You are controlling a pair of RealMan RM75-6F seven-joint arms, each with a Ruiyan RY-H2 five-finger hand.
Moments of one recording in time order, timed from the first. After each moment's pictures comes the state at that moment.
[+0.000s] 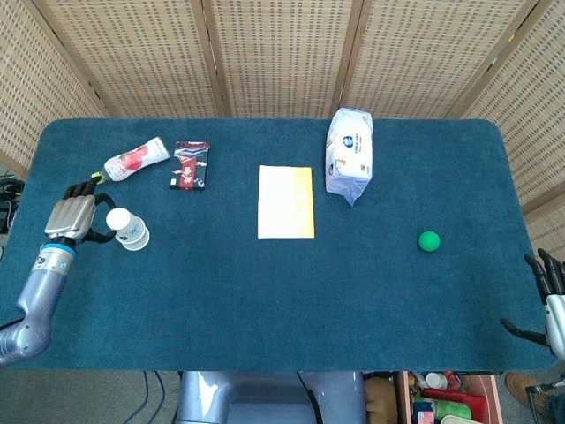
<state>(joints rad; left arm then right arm) -0.69 -1.13 -0.17 -1.57 0.68 0.88 0.31 0.04 -1.06 0.08 -1.52 -1.47 1.48 0.15</state>
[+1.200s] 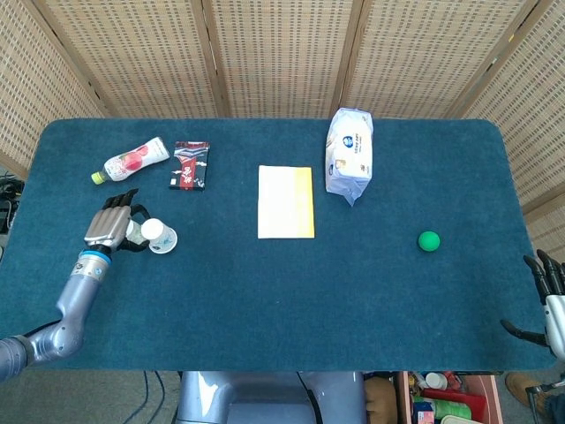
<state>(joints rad) -0.73 -1.32 -0.16 -1.48 0.68 0.88 0.29 0.04 -1.05 0.07 -1.51 -1.46 1.46 0.16</state>
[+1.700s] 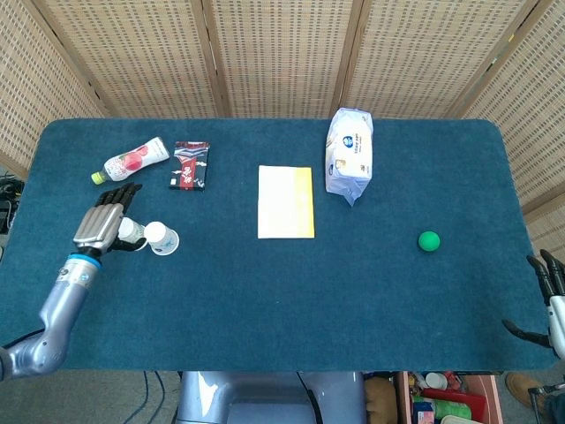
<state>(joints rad) -0.65 -1.18 -0.18 -1.66 0.86 0.98 0.20 0.03 -1.04 0.07 -1.52 -1.47 1.48 0.18</state>
